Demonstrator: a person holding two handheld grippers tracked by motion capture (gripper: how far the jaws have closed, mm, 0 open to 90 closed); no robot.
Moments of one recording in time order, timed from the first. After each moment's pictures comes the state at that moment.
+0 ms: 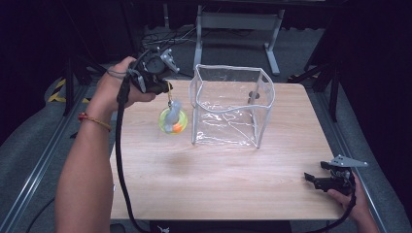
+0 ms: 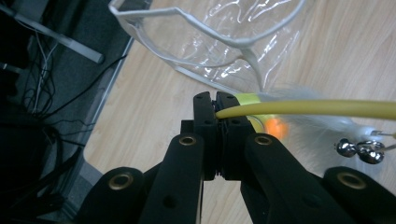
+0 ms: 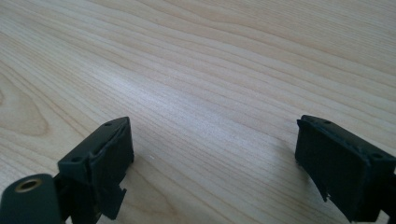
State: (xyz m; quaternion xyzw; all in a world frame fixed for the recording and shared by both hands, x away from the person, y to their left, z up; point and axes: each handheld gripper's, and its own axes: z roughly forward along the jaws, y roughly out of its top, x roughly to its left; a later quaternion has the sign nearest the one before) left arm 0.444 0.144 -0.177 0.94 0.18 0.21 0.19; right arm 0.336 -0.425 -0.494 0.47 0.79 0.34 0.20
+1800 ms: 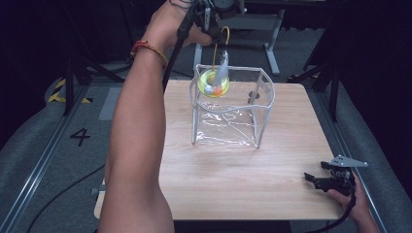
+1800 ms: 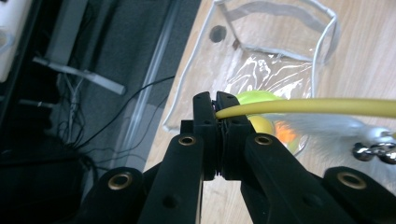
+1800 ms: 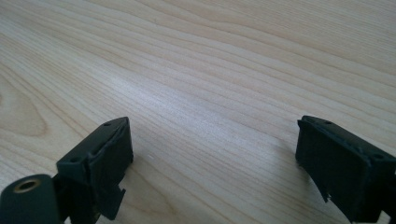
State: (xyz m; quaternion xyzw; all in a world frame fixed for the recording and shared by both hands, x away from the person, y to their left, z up) left arm 0.496 0.011 -0.086 0.96 0.11 0.22 0.16; right arm 0.336 -0.425 -0.494 0.47 0.79 0.34 0.20
